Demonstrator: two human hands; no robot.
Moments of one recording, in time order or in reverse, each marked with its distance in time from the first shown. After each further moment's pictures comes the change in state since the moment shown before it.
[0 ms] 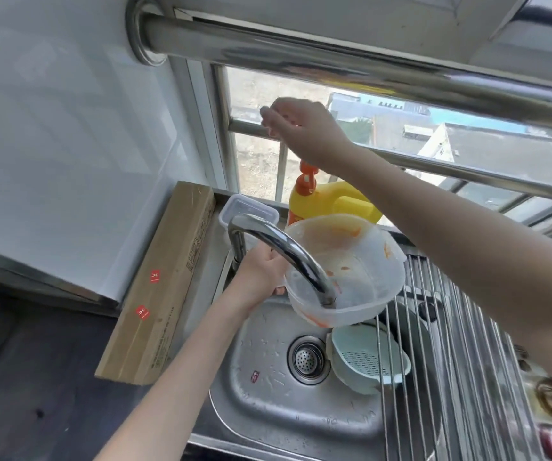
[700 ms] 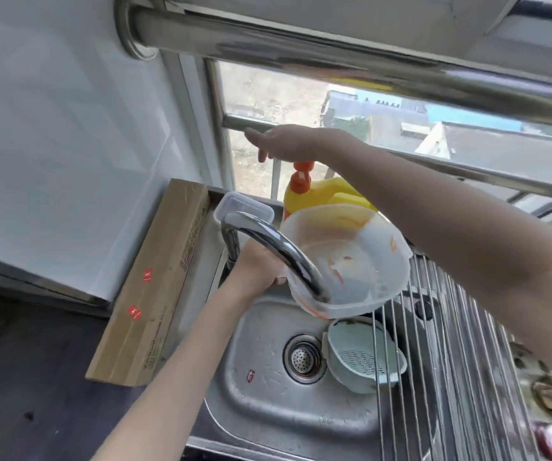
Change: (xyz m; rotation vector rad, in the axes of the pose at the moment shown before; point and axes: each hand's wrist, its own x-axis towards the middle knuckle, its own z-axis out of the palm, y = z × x) left_hand 0.005 0.014 0.008 -0.068 0.043 0.100; right_hand 0.026 0.006 0.015 -0.312 -0.579 0.137
